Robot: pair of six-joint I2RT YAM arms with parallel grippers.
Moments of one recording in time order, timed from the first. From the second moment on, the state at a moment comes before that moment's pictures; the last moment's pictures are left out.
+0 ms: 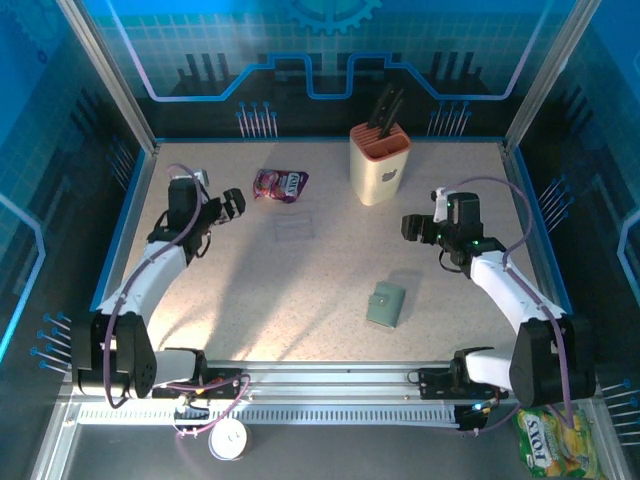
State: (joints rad) left arm -0.01 1.30 0.88 -0.20 0.04 -0.41; right arm 0.12 1.24 0.77 -0.25 -0.11 0.19
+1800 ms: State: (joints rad) left arm -0.12 1.92 1.19 -0.14 0.70 -0.69; right arm 0.33 1.27 0.90 -0.53 -0.16 0.40
